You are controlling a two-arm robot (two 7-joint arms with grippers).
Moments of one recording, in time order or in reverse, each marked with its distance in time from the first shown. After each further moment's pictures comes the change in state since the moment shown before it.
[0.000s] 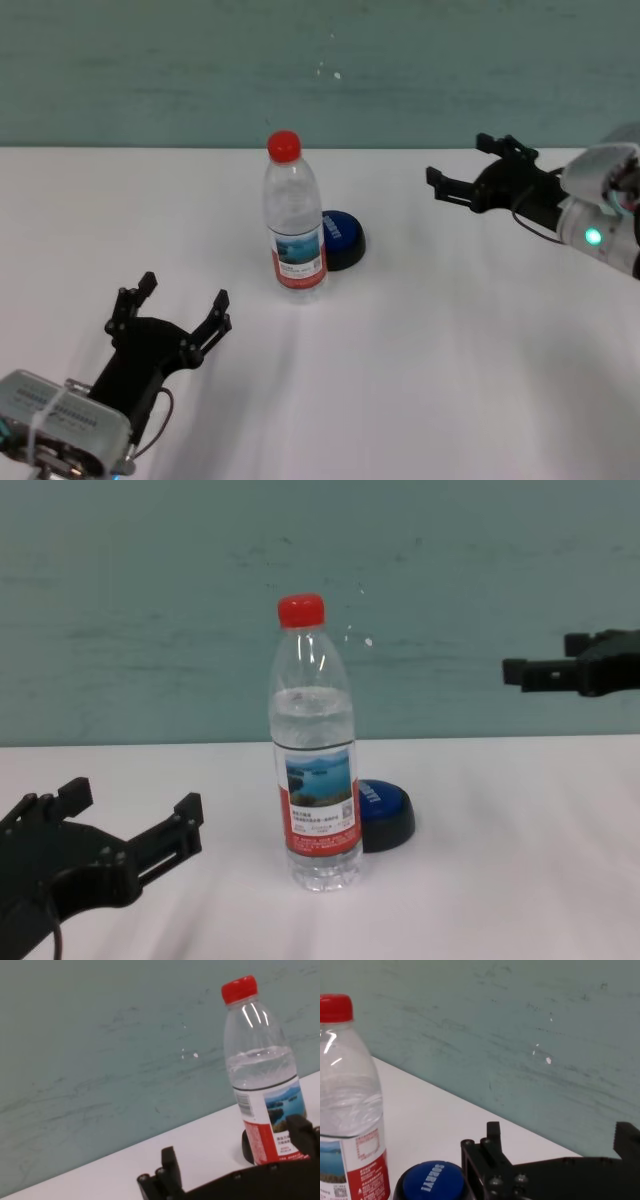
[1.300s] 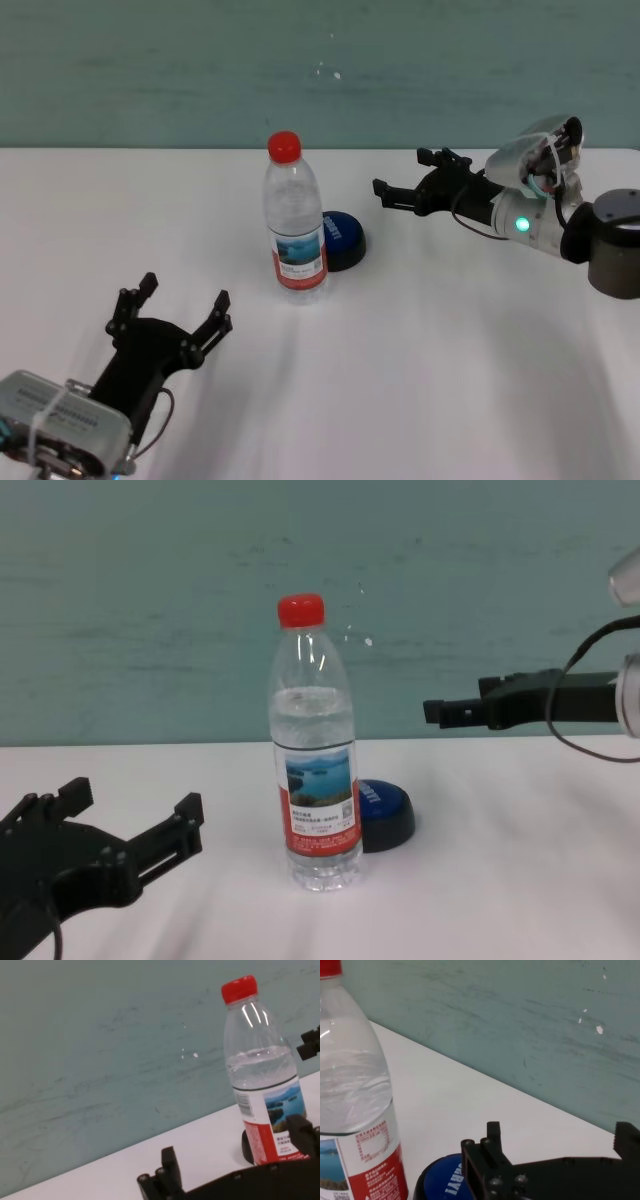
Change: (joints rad) left arm 0.000 0.000 0.000 0.000 0.000 0.000 0.000; right arm 0.232 -0.106 -0.166 0.326 0.001 -0.025 0.062
